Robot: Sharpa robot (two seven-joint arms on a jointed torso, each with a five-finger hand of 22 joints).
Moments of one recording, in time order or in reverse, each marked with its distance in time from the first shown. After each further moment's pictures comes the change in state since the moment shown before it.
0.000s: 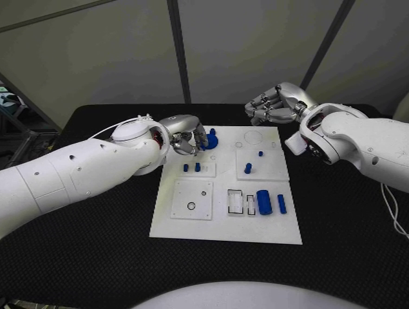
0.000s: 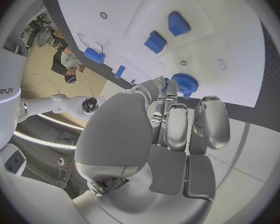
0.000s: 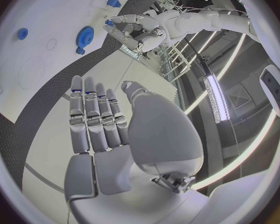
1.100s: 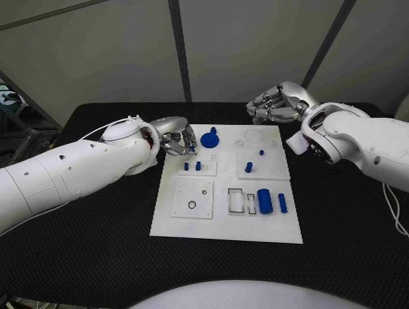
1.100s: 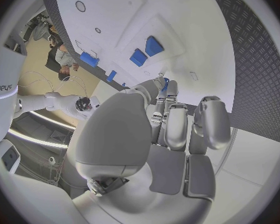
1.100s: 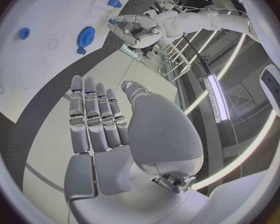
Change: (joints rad) left arm -0.011 -0.033 0.001 -0.018 0.030 0.024 -0.030; left_hand -0.011 -0.003 0.003 0.003 0.000 0.003 0.004 -0.004 0.000 0.004 0.004 -0.004 0.000 0.000 0.000 0.000 -0.004 0.000 0.001 0.001 0.000 0.000; right arm -0.001 0.001 0.000 -0.001 0.000 0.000 0.001; right_hand 0.000 0.000 0.000 0.000 0.000 0.000 0.000 0.000 0.000 0.000 0.000 0.000 0.000 0.000 0.000 0.000 0.000 0.000 0.000 0.000 0.000 0.000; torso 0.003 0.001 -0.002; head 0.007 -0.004
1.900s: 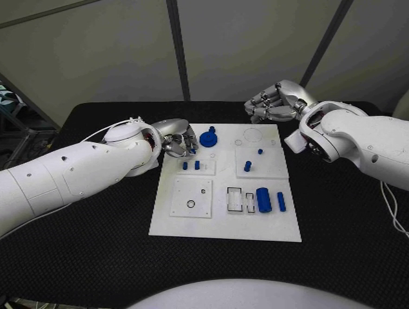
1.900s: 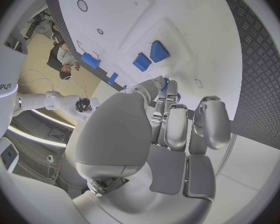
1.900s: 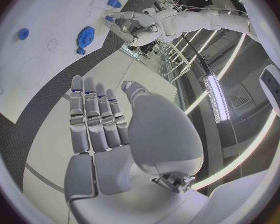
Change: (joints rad) left arm -0.010 0.016 0.000 -0.007 0.013 0.016 -0.001; left_hand -0.003 0.001 0.000 0.000 0.000 0.007 0.000 0.000 0.000 0.004 -0.004 0.000 0.001 0.000 0.000 0.000 -0.001 0.000 0.000 0.000 -0.001 0.000; right arm 0.000 0.001 0.000 0.001 0.000 0.000 0.000; right_hand 0.000 0.000 0.000 0.000 0.000 0.000 0.000 0.000 0.000 0.000 0.000 0.000 0.000 0.000 0.000 0.000 -0.001 0.000 0.004 -0.004 0.000 0.000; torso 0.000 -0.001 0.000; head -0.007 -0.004
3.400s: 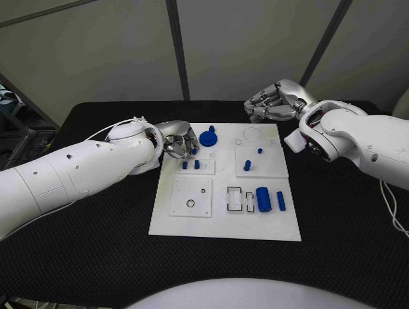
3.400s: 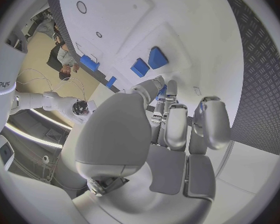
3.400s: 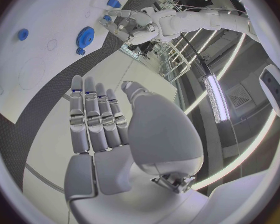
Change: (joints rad) left arm 0.000 0.029 0.001 -0.037 0.003 0.055 -0.014; left_hand -0.023 -0.020 -0.006 -0.006 -0.004 -0.085 0.005 -0.077 -0.030 0.014 -0.007 -0.021 0.012 0.000 0.000 0.000 -0.015 0.000 0.000 0.000 0.003 0.000; right arm 0.000 -0.002 0.000 0.003 0.000 0.000 0.000; right_hand 0.000 0.000 0.000 0.000 0.000 0.000 0.000 0.000 0.000 0.000 0.000 0.000 0.000 0.000 0.000 0.000 -0.001 0.000 0.000 0.000 0.000 0.000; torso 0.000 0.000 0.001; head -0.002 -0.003
